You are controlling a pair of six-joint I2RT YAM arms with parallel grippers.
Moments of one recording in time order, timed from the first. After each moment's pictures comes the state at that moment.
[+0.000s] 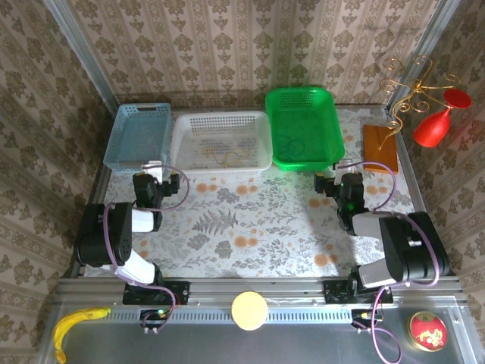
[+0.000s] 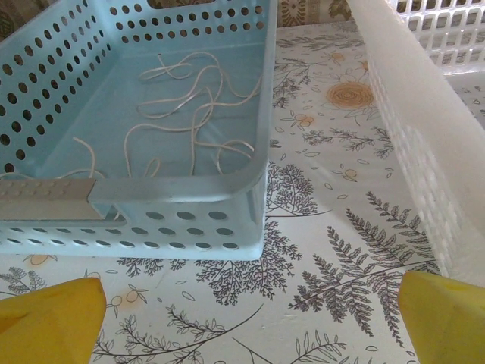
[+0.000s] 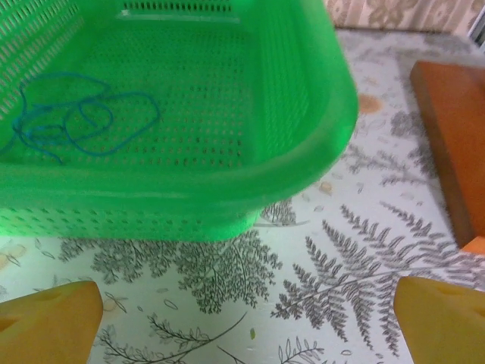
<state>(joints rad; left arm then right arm) -0.03 1.56 0.37 0.83 -0.07 0.09 0.08 1.46 0.35 0.71 0.14 0.00</state>
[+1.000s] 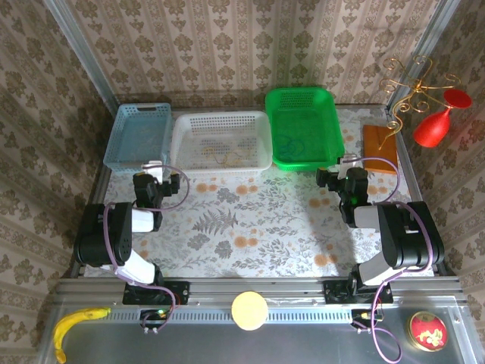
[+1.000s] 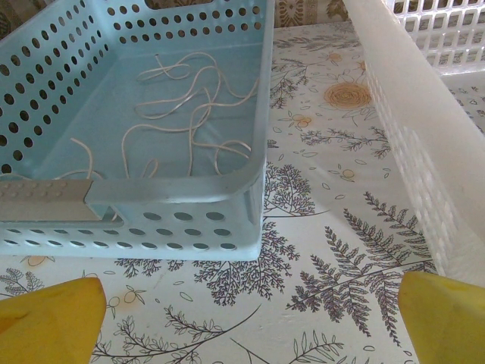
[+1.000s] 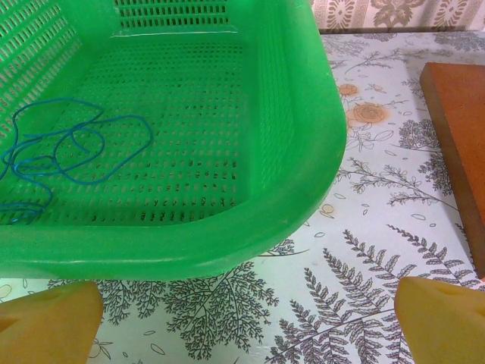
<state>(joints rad) -0.03 1.56 0.37 0.83 -0.06 0.09 0.01 1.53 0.41 0.73 0.04 0.03</state>
